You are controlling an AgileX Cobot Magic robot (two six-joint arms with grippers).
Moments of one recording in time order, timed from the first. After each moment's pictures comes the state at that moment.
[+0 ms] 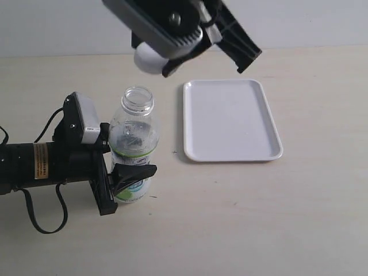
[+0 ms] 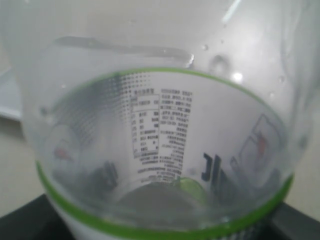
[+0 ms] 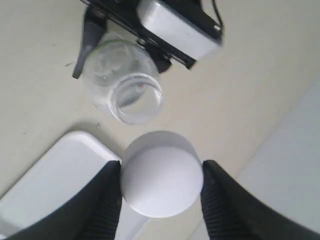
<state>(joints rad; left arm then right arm) -0.33 1.89 -0.52 0.98 -1.02 -0.15 0.64 1.67 -1.70 0.12 1.21 -1.68</state>
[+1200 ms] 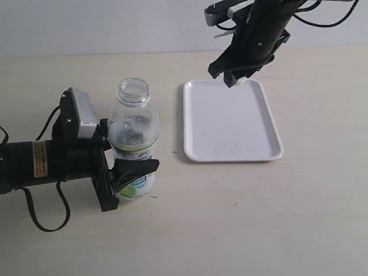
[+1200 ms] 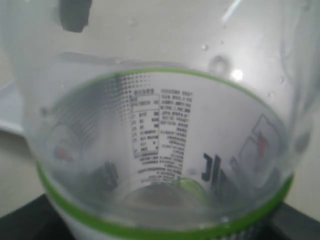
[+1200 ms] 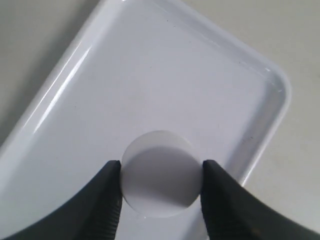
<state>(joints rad) -0.33 1.89 -0.52 0.97 -1.08 -0.18 0.23 2.08 -1.65 0.00 0.87 -0.18</state>
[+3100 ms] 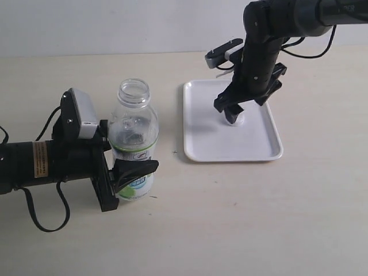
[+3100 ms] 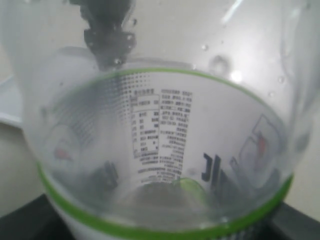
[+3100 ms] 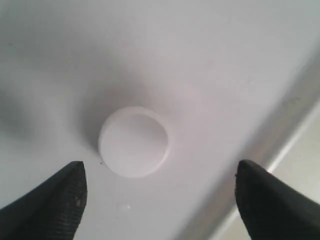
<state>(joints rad) -0.33 1.89 -0.52 0.96 -1.06 -0.18 0.23 2.22 -1.65 -0.10 0.93 -0.15</state>
